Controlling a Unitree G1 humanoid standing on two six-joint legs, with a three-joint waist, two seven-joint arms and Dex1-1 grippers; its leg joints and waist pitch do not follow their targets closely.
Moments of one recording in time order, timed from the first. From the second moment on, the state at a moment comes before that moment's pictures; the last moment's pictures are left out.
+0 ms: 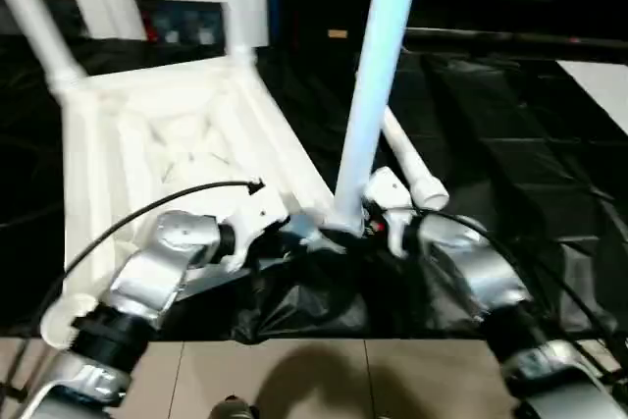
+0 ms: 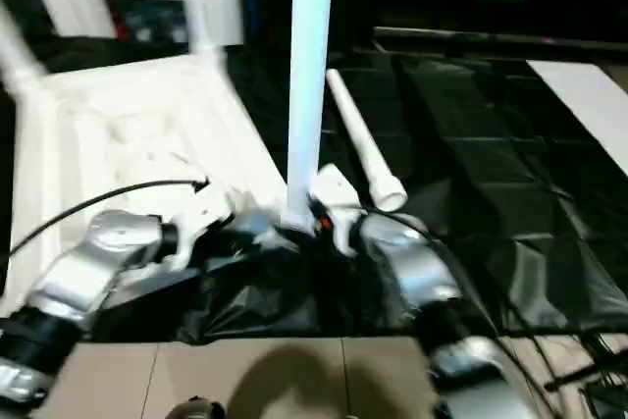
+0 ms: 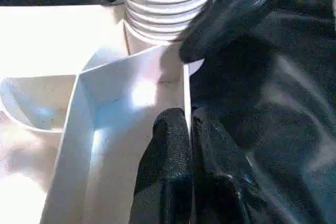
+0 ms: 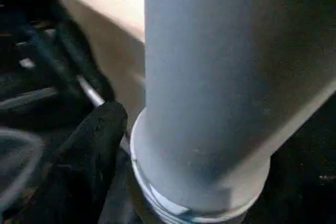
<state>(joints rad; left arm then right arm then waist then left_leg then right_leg) -0.44 0.46 -0.29 0.23 -0.03 0.33 -1.11 -0.49 -0.27 0.24 0.46 0.09 0.13 0.95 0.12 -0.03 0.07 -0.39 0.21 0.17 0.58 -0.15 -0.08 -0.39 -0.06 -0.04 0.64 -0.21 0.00</state>
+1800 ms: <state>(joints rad) -0.47 0.45 -0.29 0.24 0.00 0.37 -1.03 -0.54 -0.20 0.20 0.58 0.07 0.09 0.87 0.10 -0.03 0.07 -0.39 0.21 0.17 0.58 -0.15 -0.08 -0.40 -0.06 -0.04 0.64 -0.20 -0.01</state>
